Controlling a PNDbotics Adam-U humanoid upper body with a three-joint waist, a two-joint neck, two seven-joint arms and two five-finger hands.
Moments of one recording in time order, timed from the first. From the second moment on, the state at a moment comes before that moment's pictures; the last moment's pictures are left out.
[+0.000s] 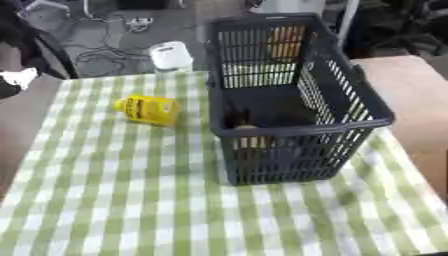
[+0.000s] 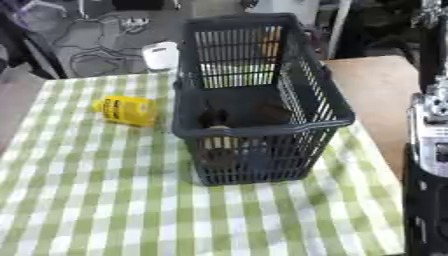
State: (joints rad) left arm -0.37 0.64 0.18 -1.65 -0.39 -0.07 -0.08; right arm -0.60 -0.17 -0.27 -1.56 0.34 -0.20 0.01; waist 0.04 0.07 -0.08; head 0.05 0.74
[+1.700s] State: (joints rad) left arm -0.94 0.59 -0.07 -0.84 -0.88 -0.42 -0.61; right arm -0.61 -0.17 -0.24 -1.56 0.33 -0.21 0.04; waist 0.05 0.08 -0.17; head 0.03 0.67
